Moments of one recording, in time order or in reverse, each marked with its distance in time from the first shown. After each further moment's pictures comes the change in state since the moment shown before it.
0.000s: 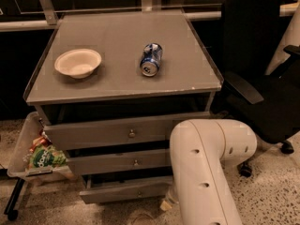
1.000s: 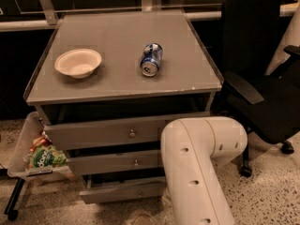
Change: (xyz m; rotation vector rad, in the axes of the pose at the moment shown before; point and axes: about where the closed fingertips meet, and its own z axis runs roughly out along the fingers) arm -0.012 -0.008 0.004 0.035 -0.013 -0.002
